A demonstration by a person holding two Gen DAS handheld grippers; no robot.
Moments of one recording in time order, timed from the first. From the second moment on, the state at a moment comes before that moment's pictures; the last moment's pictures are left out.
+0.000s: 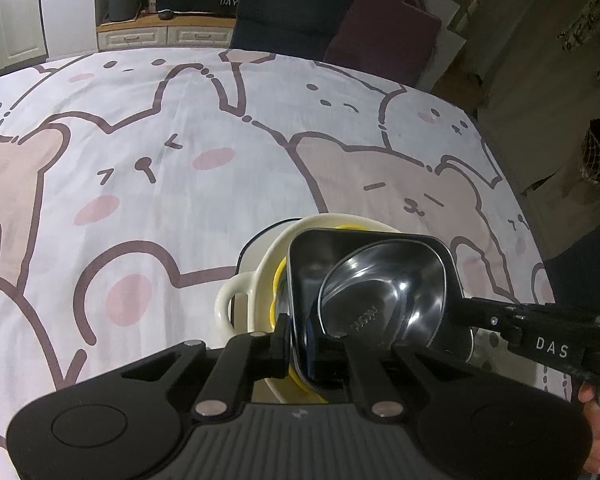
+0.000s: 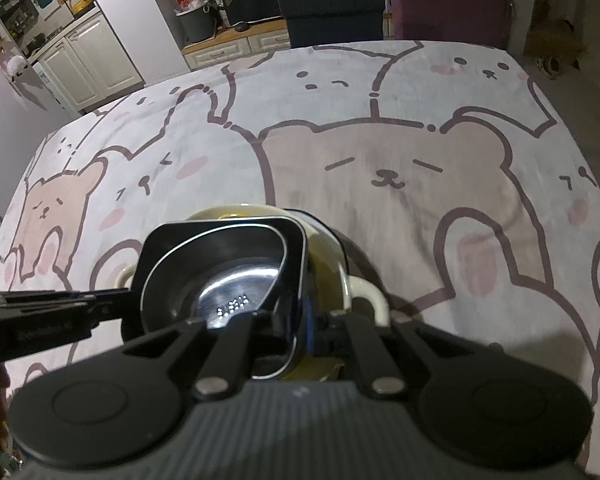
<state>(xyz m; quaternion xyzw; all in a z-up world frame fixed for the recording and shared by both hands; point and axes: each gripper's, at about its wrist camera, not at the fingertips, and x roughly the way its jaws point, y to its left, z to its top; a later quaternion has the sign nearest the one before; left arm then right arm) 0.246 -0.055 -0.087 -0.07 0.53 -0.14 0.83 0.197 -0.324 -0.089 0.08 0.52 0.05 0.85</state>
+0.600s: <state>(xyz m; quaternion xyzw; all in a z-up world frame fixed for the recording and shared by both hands) 0.227 -0.056 -0.069 -0.07 0.50 -0.15 0.85 0.174 -0.322 -0.066 0.07 0.49 0.05 0.87</state>
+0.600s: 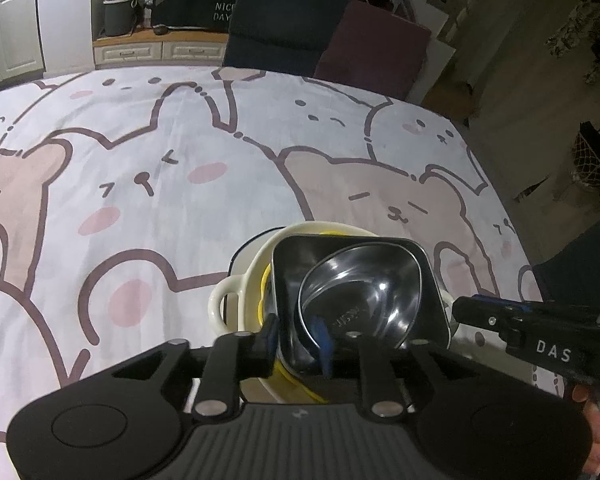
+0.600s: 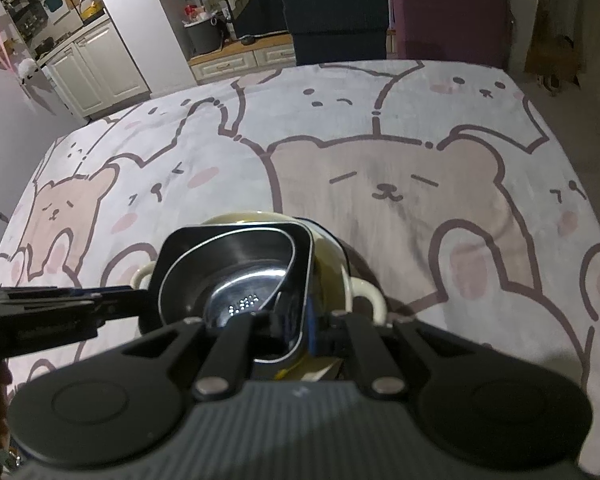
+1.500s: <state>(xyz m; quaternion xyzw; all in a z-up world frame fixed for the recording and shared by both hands) 0.063 -0.033 0.008 -0.01 0.29 -0.10 0.95 0.018 -0.345 0.002 0.07 0.28 0.03 0.96</state>
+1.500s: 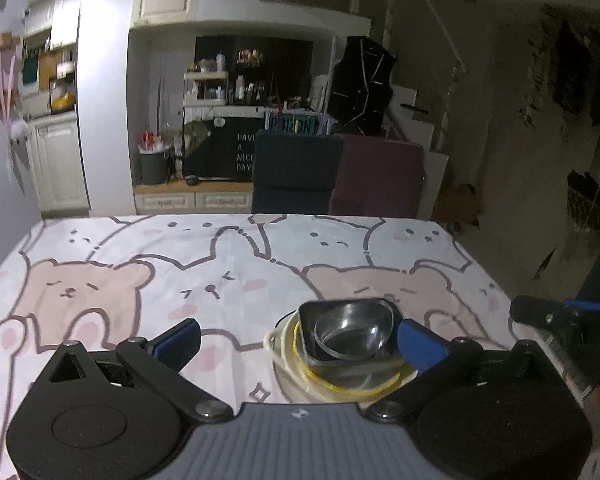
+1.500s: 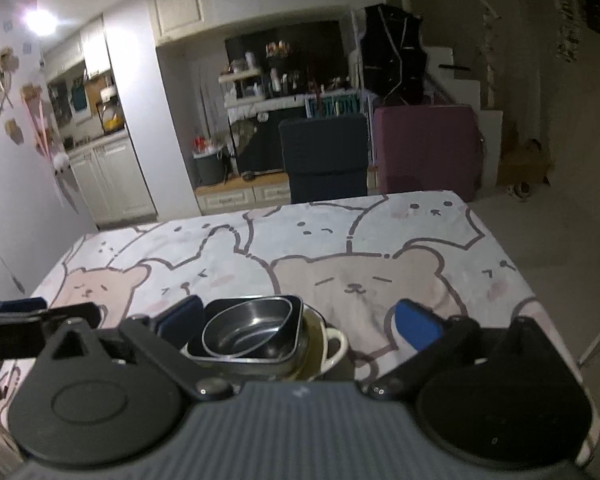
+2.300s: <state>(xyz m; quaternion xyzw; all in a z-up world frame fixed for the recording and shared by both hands) -0.038 -0.014 -0.030 0.00 0.25 -0.10 0.96 -0.085 -0.327 -0.031 0.01 0.24 0.03 0.97</state>
